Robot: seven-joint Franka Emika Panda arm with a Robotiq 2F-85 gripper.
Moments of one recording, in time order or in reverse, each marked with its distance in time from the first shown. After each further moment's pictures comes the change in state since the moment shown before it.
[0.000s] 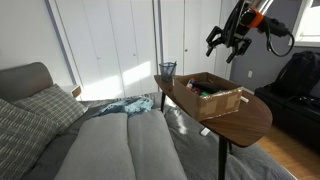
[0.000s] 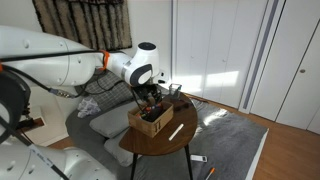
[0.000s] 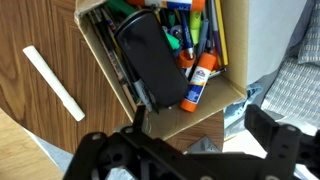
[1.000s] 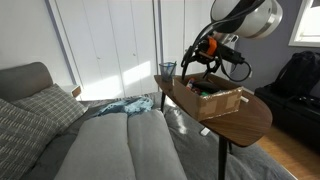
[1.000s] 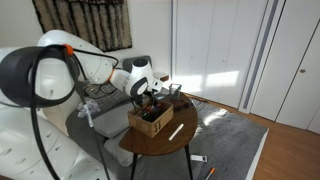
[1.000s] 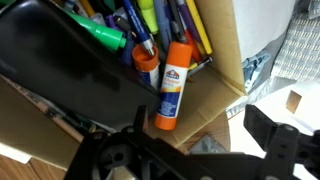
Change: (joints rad) arm 0.020 0.267 0.156 -0.002 0.022 0.409 0.273
